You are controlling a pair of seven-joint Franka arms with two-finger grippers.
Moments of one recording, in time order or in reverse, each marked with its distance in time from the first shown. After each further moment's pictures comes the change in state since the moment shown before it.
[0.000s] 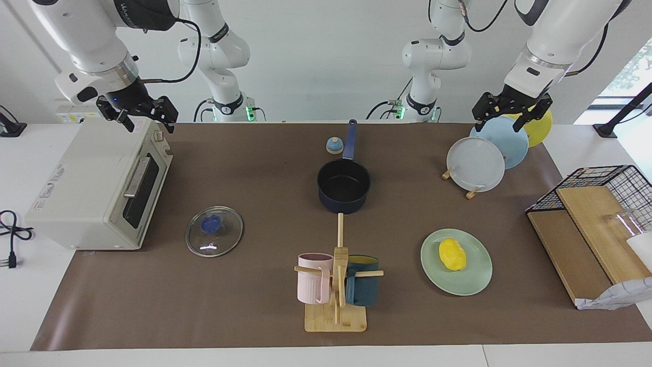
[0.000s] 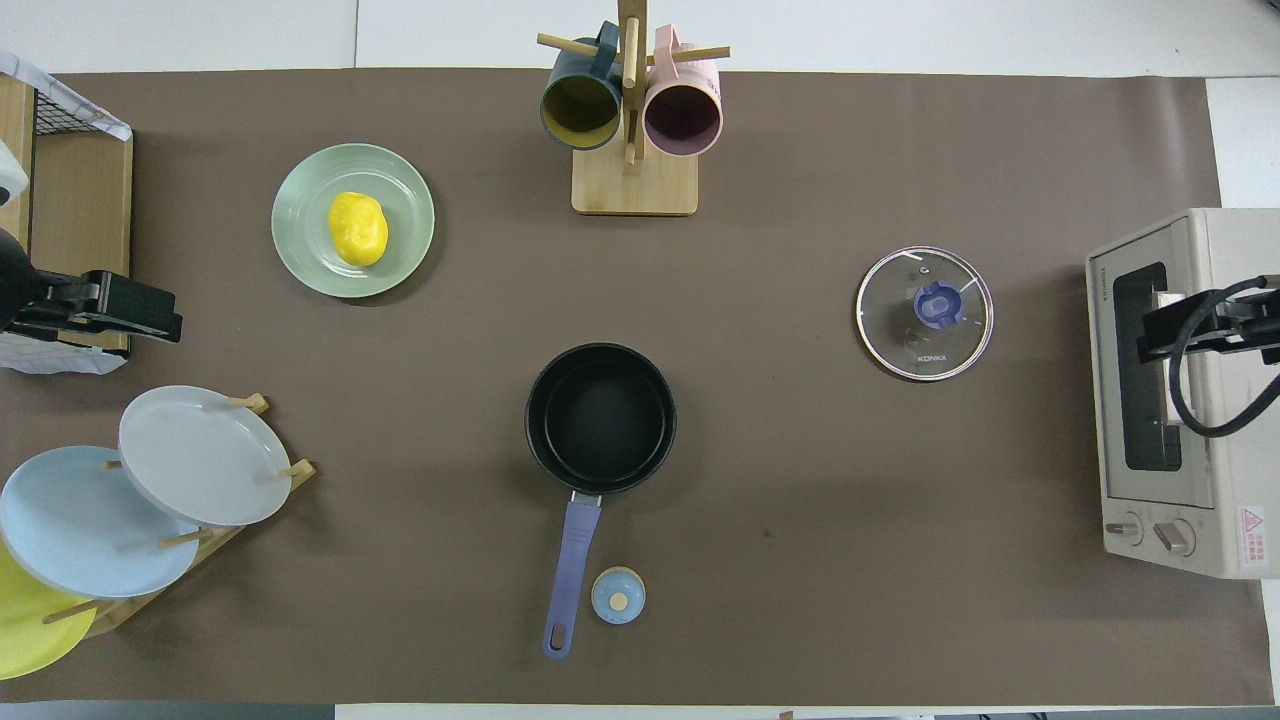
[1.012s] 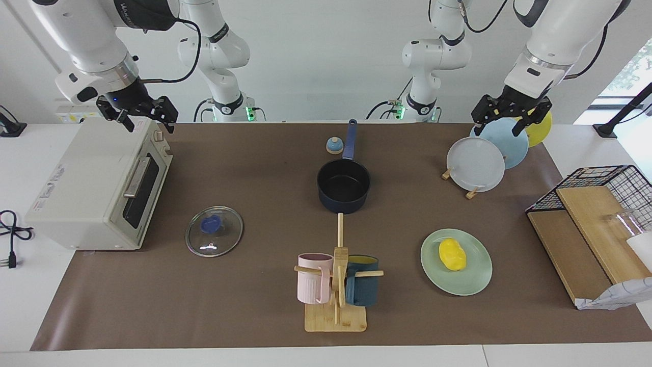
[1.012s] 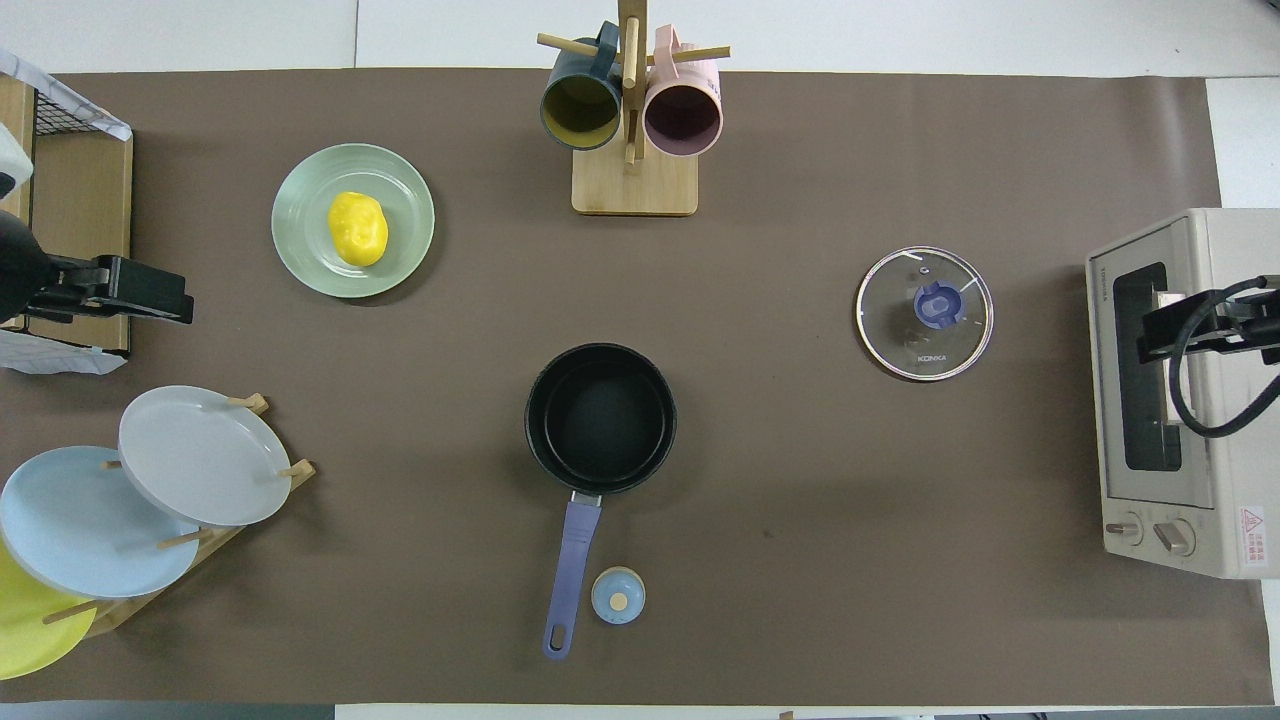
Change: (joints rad) left arm -0.001 0.017 0.000 -0.012 -0.026 0.069 0.000; right arm 0.000 0.000 0.000 0.000 0.000 0.000 0.000
